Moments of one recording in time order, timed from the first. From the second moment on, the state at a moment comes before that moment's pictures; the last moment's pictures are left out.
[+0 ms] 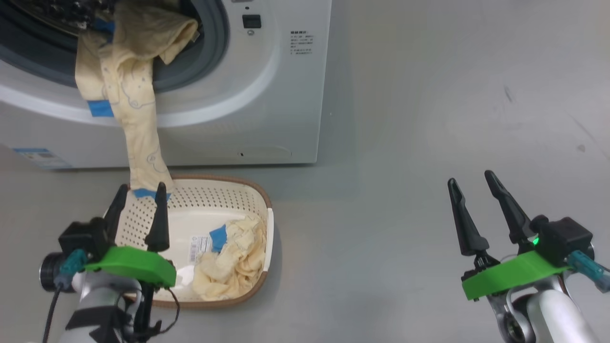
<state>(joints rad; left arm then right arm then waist) -0.31 0.17 -0.16 0.40 -0.33 -0.02 -0.22 -0.06 -0.10 0.11 0.07 0.23 0.13 -0.26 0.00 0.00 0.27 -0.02</state>
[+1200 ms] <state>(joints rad) -1.08 0.32 -0.06 1.01 -0.39 -0.01 -0.12 -0.22 -0.11 0.13 0.02 0.21 0.13 -0.26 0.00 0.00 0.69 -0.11</state>
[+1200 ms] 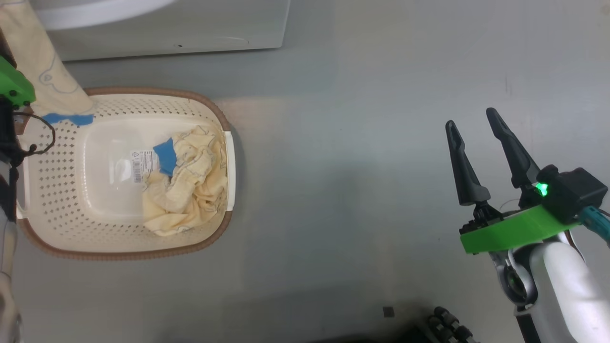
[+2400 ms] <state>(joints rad) -1.22 0.31 -0.14 1.19 -0.40 -0.11 -0.24 -0.26 -0.10 0.15 0.04 0.20 0.13 -0.26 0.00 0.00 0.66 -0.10</state>
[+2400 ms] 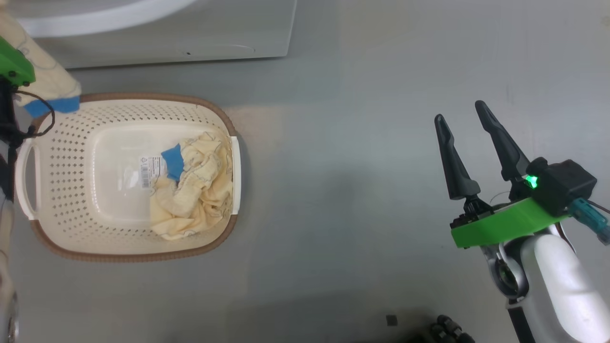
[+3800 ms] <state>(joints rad) -1.74 0.52 -0.34 1.01 -0.39 -0.13 -0.01 -0.38 -0.06 0.24 0.04 0.26 0.13 -0.26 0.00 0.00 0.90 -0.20</state>
